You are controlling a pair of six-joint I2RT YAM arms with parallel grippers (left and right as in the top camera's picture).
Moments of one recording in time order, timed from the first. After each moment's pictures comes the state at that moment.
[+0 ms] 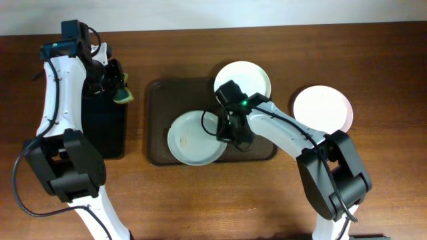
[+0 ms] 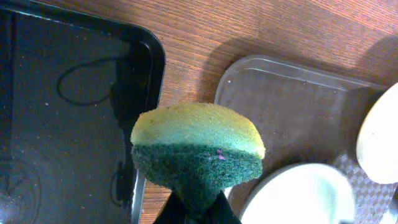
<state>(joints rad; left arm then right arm) 0.16 2.12 1.98 -1.19 0.26 -0.12 0.54 1.97 1.35 -0.72 -0.17 0.69</state>
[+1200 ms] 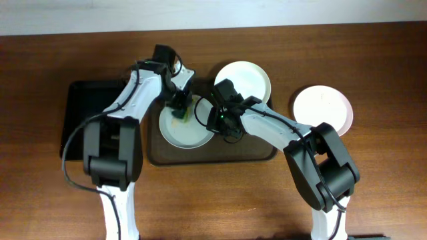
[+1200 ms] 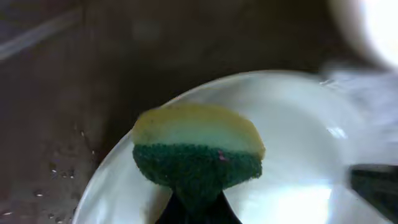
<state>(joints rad) -0.21 2.23 1.73 -0.89 0.26 0.23 0.55 2.06 1.35 -0.49 -0.18 0.86</state>
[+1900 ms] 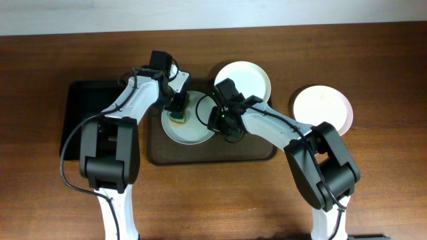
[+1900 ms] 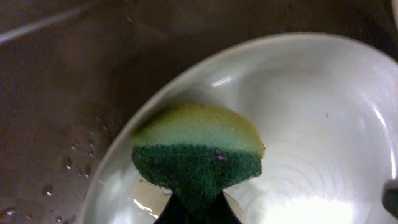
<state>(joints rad) -0.19 2.21 1.62 -0.75 0.24 0.16 0.54 2.06 1.35 -0.49 -0.19 0.86</state>
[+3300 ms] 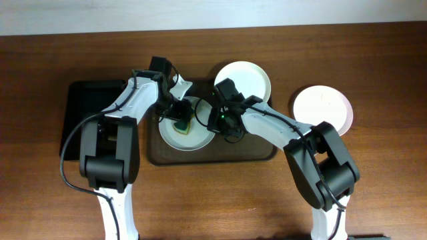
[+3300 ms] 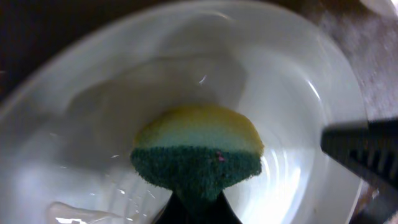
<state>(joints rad) -0.19 2.21 1.60 -0.88 0.41 0.22 0.54 2.06 1.35 -0.49 -0.21 0.82</state>
